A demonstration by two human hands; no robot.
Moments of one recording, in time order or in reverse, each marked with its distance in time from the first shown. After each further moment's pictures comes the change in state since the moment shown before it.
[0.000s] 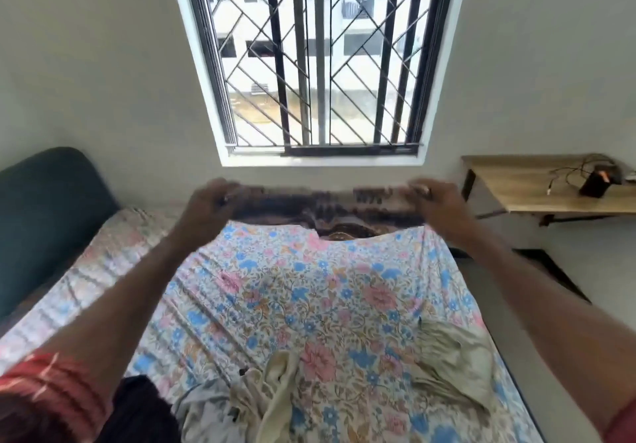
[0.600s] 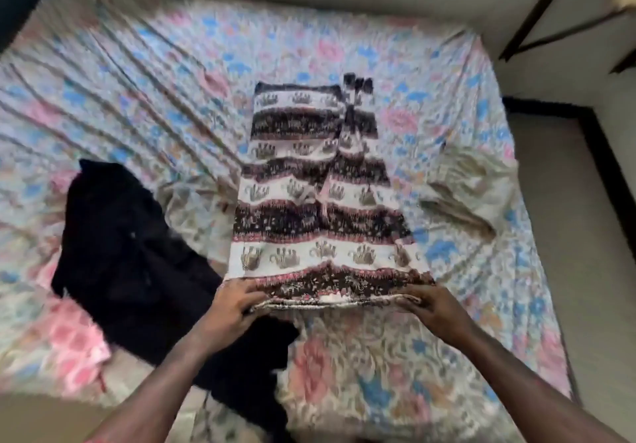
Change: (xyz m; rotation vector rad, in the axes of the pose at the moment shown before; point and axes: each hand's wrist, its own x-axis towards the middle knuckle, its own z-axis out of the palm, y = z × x) left_hand -0.561 -0.112 0.269 0.102 -0.548 -0.182; right_hand -0.482 0.239 0.177 -0.139 -0.638 0.465
